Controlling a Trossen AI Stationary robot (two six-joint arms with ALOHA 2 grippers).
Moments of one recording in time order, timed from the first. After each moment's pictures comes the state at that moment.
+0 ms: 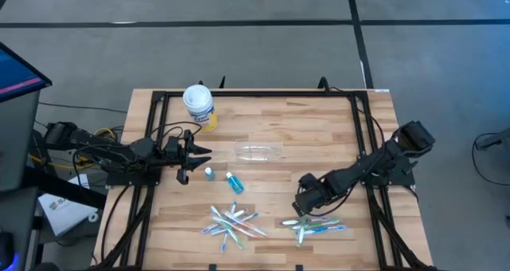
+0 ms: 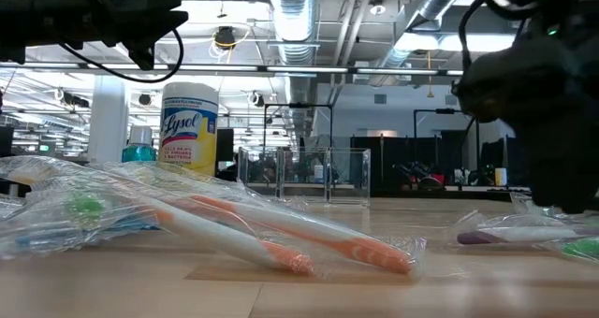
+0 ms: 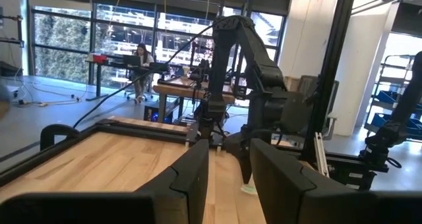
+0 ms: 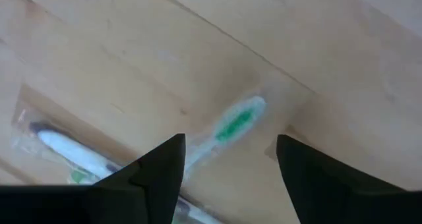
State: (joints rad) left arm -0.16 0.66 0.09 0.75 -0.21 -0.12; right arm 0.47 1.64 0.88 -0.60 0.03 1.48
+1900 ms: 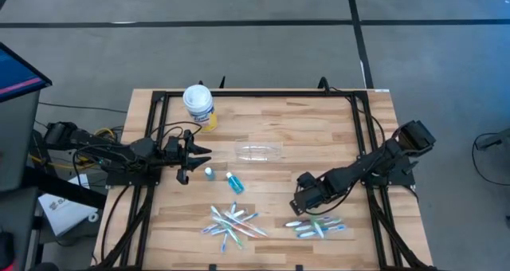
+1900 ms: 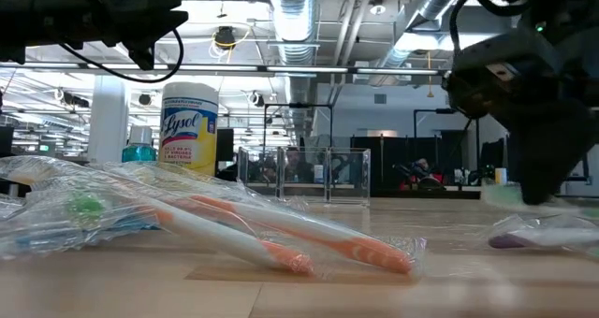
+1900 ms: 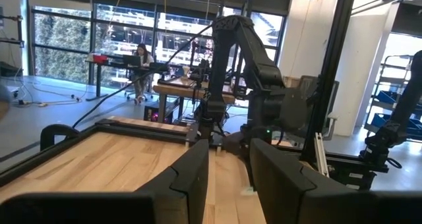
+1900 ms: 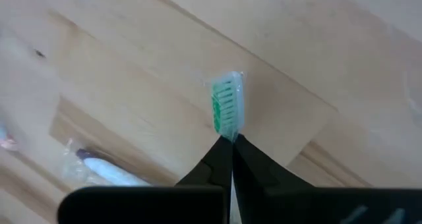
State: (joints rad) left arm -0.16 0.66 0.09 0.75 -0.21 -0.12; right arm 0.46 1.62 0.88 -0.56 0.05 1.47
